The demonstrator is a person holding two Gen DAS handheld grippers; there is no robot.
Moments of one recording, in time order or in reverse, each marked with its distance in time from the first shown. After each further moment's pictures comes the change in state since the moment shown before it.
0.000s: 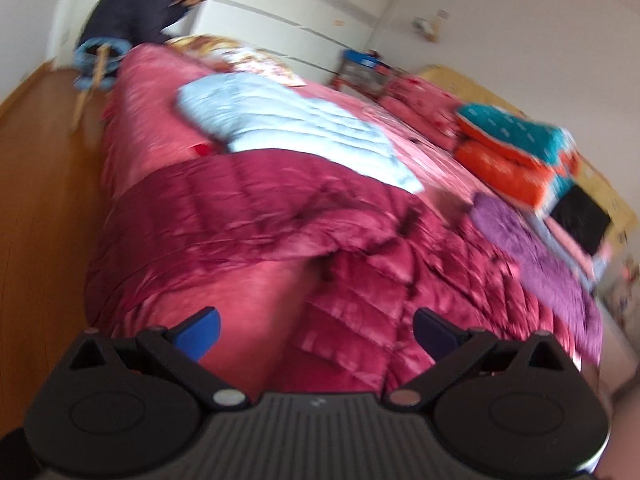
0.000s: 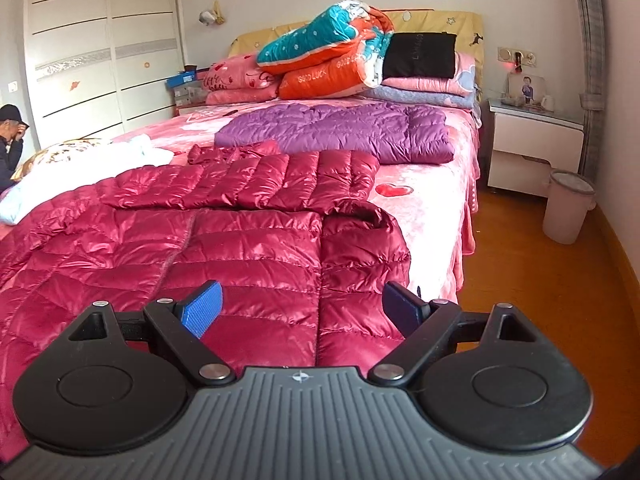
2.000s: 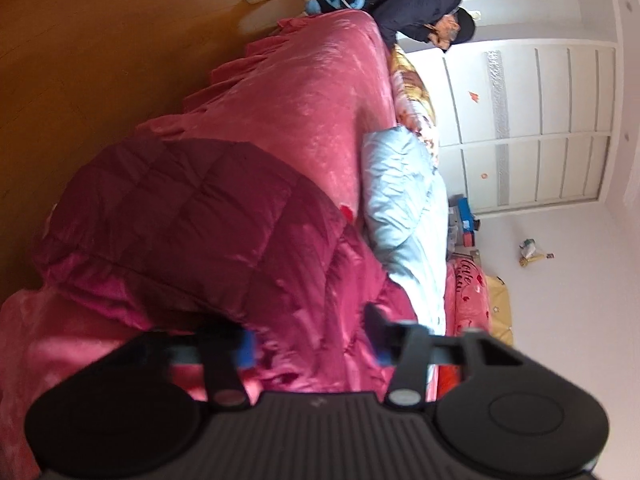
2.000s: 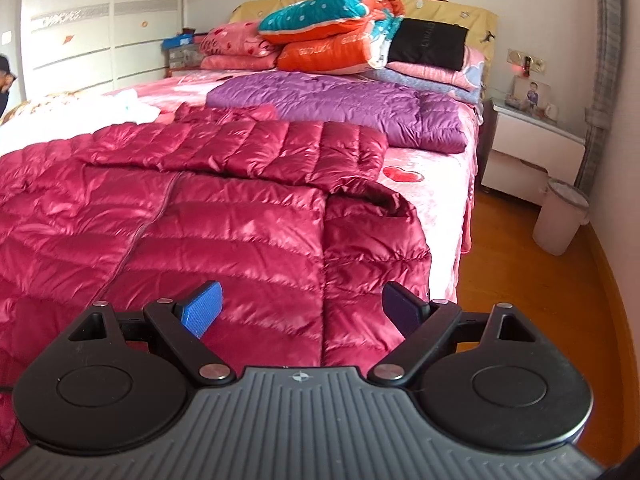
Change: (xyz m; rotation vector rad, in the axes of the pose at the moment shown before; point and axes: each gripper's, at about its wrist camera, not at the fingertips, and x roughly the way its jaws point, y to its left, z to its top) left arm 0.115 0.141 0.051 -0.922 -0.130 -0.103; right arm 0.052 0.010 0.001 -0.079 0.081 -0.060
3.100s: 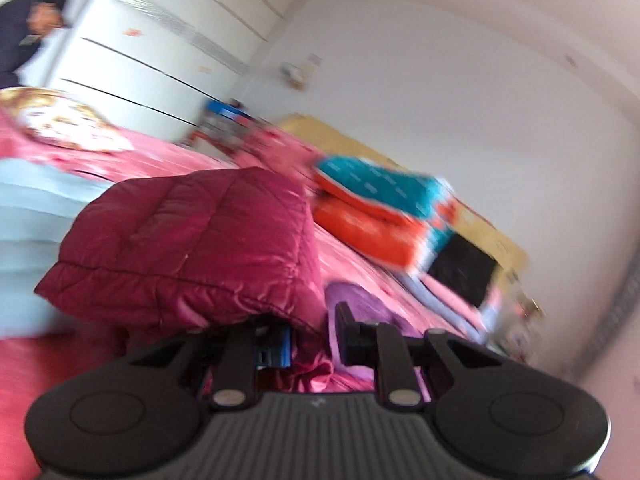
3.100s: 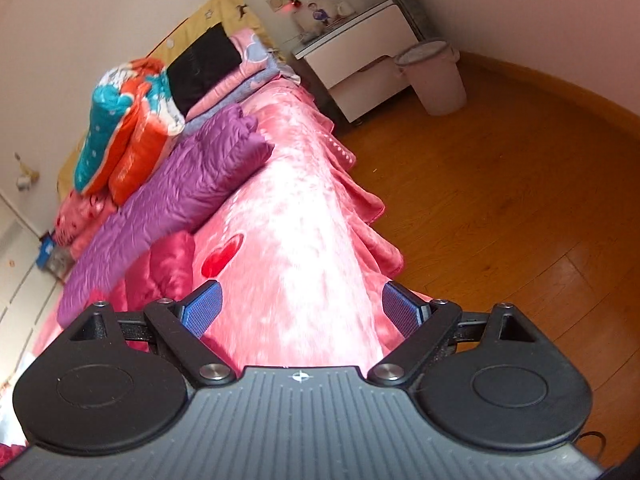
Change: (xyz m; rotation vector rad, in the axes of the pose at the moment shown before) left arm 0.029 -0.230 -0.218 1.014 0.232 -0.410; right arm 0.095 -0.155 0.006 0.866 -0.136 -0.162
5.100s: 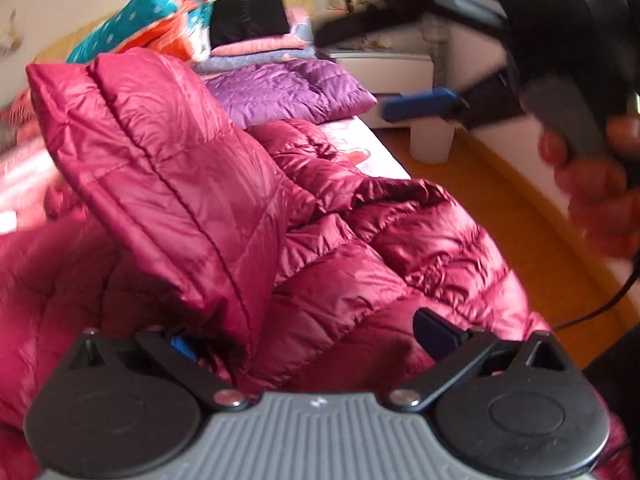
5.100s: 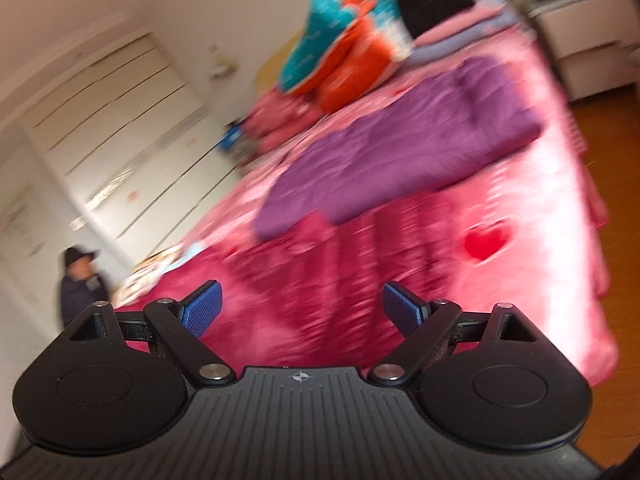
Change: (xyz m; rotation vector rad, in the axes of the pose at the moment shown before) left arm -0.012 -0.130 -0.204 0.852 0.570 -0.267; right arm 0.001 0.116 0.026 -0.323 0.314 0.612
